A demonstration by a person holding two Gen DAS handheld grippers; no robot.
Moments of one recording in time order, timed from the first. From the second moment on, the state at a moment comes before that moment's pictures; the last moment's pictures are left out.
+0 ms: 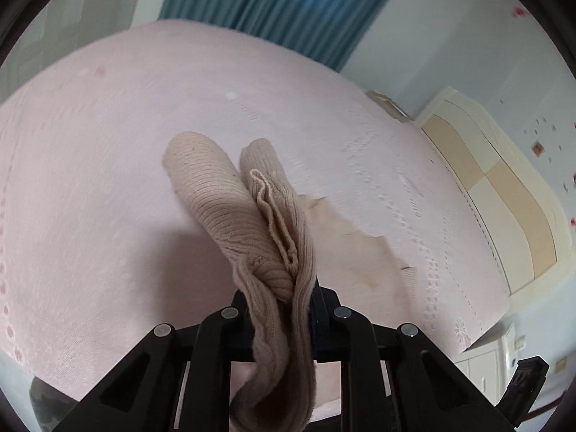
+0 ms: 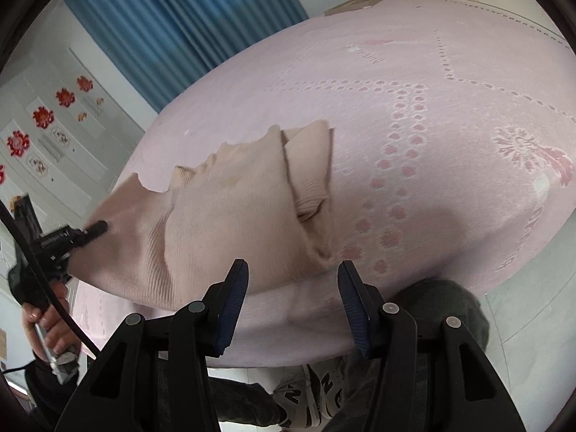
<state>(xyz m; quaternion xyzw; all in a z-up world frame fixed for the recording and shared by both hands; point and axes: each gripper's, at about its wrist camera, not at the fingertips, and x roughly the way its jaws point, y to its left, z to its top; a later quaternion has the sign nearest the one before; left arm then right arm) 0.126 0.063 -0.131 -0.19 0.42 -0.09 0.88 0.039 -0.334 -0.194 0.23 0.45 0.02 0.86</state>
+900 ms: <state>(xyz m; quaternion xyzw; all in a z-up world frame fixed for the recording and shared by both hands) 0.117 -0.097 -0.123 -0.10 0.48 -0.22 0.85 0.013 -0.407 -0.181 0.25 0.42 0.03 0.87</state>
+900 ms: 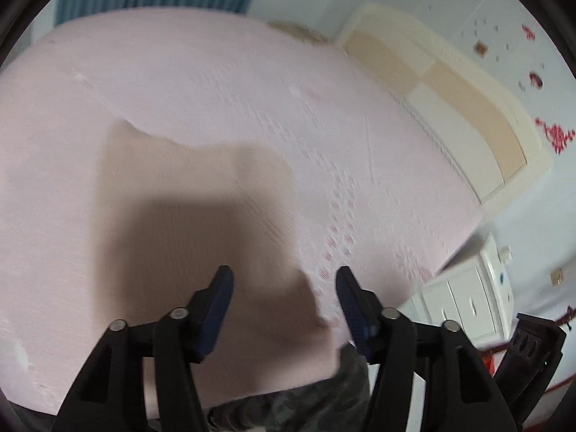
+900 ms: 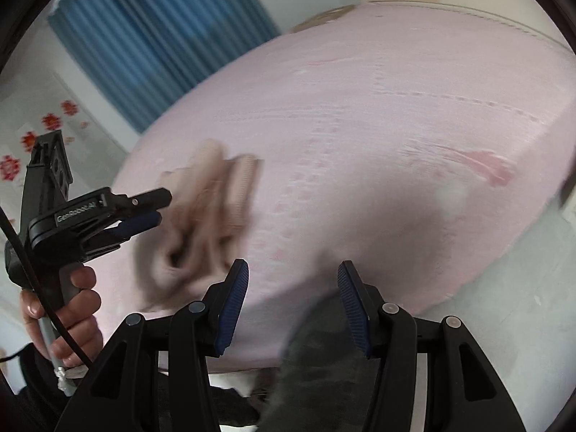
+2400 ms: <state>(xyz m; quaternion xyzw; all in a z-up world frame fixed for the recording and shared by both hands) 0.120 0.025 -0.179 -0.16 0.48 -0.17 0.85 0.190 -0.363 -0.218 0.20 0.43 0.06 0.88</state>
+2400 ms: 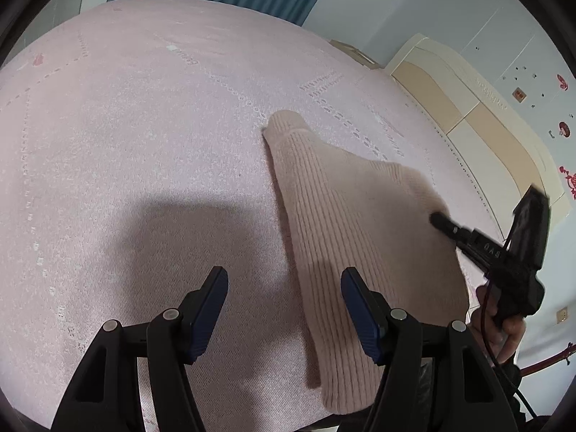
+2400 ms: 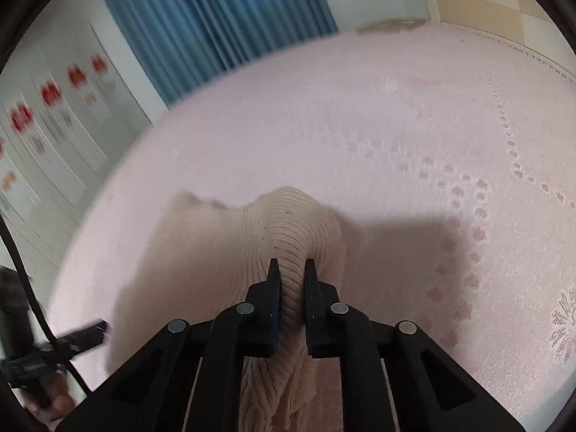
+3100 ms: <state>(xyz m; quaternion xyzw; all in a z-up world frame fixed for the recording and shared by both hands) 0.101 0.040 -0.167 -0.17 0.47 -0.16 0.85 0.151 -0.348 -0.262 0.29 0.49 0.11 0.82</state>
